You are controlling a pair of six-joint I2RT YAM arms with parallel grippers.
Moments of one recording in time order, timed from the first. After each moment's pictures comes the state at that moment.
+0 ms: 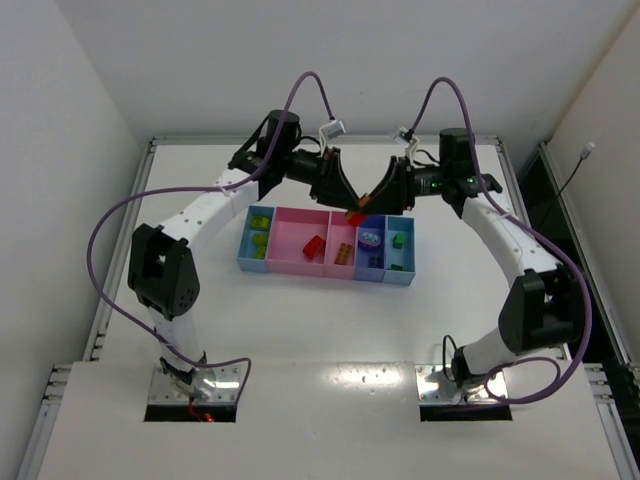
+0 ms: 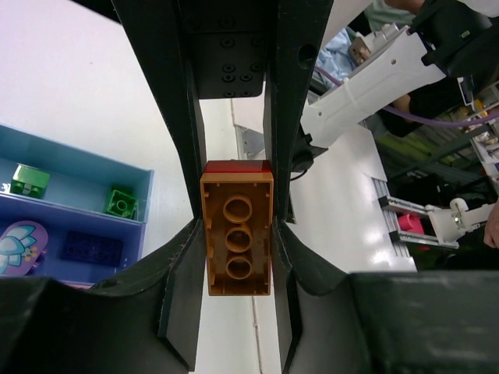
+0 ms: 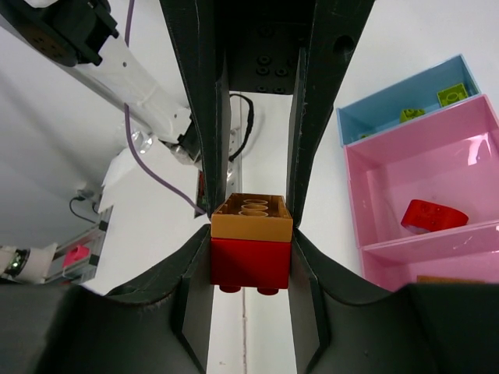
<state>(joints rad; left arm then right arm) -0.50 1.81 1.66 -0.24 1.26 -0.24 0.17 1.53 1.24 -0.25 -1.39 0.07</state>
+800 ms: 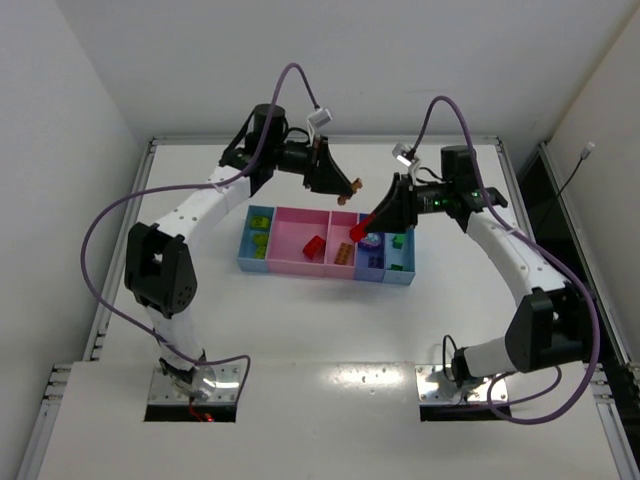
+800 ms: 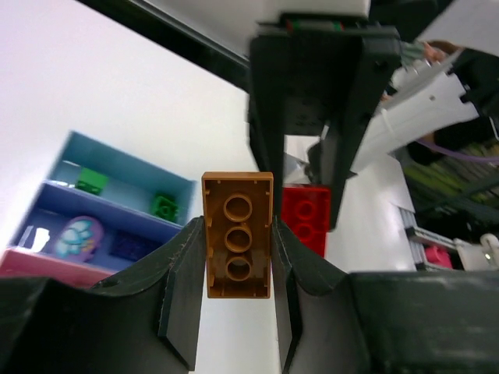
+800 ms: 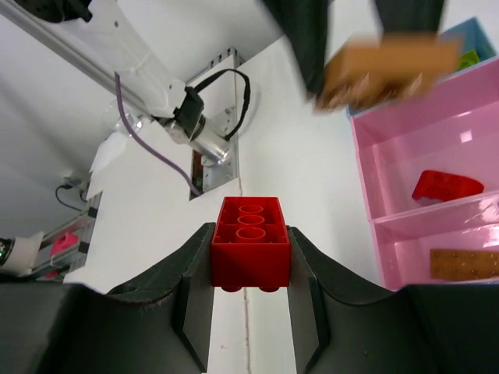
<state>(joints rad) -0.45 1.81 1.64 -0.15 1.21 -0.30 0.16 1.43 1.14 -0.34 -1.35 -0.06</state>
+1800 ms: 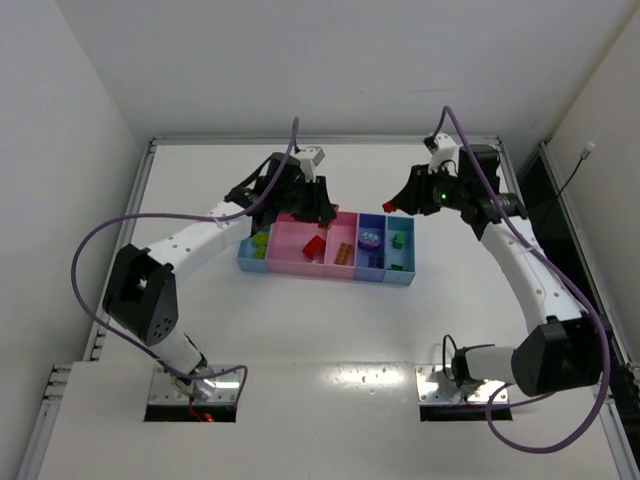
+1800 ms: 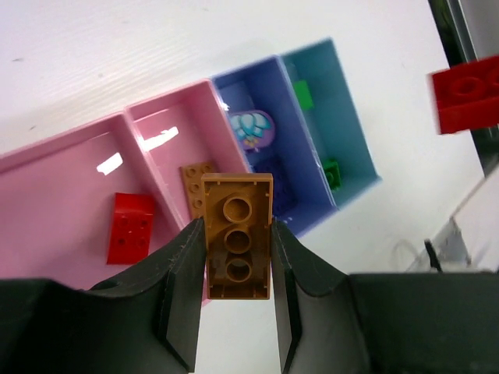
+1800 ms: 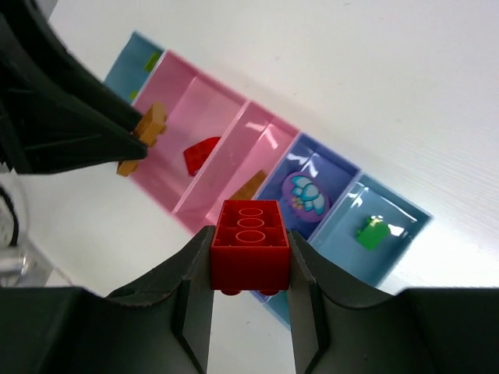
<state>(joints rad) -0.57 1.61 1.30 -0.27 0.29 -0.39 0.13 1.31 1.14 -0.43 -0.56 0.05</state>
